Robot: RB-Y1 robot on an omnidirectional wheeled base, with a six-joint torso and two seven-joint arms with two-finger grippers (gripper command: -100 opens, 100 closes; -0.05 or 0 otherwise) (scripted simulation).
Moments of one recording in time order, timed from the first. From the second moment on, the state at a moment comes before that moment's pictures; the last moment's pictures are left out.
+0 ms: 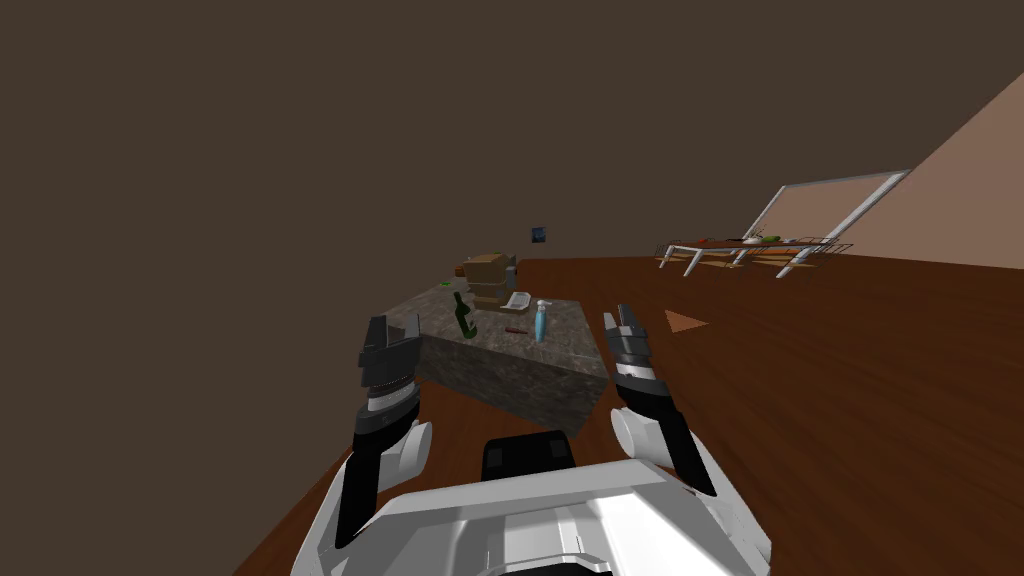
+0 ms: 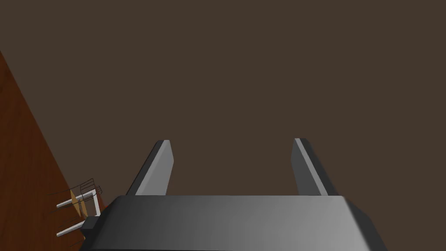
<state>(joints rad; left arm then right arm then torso) 0.47 0.01 0.03 -2.30 -0.11 -0.65 0.09 0.54 0.05 -0.07 -2.20 -0.04 -0.49 0.06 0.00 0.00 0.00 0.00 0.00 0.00</state>
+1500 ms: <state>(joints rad) 0.47 0.01 0.03 -2.30 -0.11 -0.65 0.09 0.63 -0.35 0.01 -2.07 0.07 -0.57 0.13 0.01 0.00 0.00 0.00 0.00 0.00</state>
